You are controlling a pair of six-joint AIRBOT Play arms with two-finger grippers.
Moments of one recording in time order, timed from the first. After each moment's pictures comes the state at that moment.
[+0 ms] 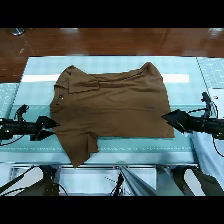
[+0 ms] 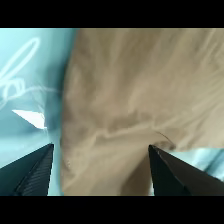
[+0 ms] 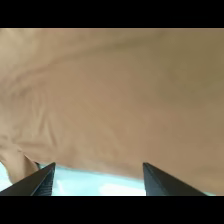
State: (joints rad) left arm 0.59 -1.17 0.50 0.86 -1.25 -1.18; right arm -0.42 -0.78 0.46 -0.69 1.24 1.25
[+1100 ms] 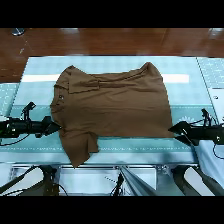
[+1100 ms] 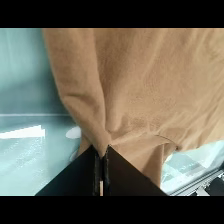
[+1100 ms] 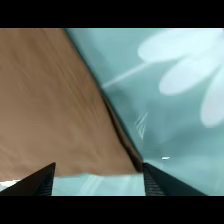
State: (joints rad) left arm 0.51 -1.17 0.47 0.80 -1.20 -1.07; right arm -0.57 -1.00 0.41 -0.98 1.19 1.35
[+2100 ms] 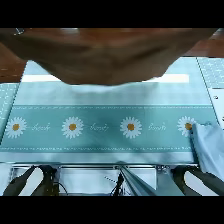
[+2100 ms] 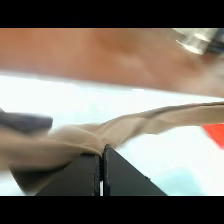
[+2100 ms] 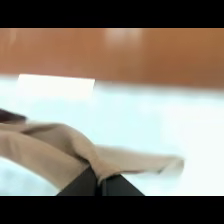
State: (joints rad) left arm 0.51 -0.87 1.42 0.42 -1.30 -1.13; right arm -0.18 -1.08 1.81 -1.00 1.29 1.40
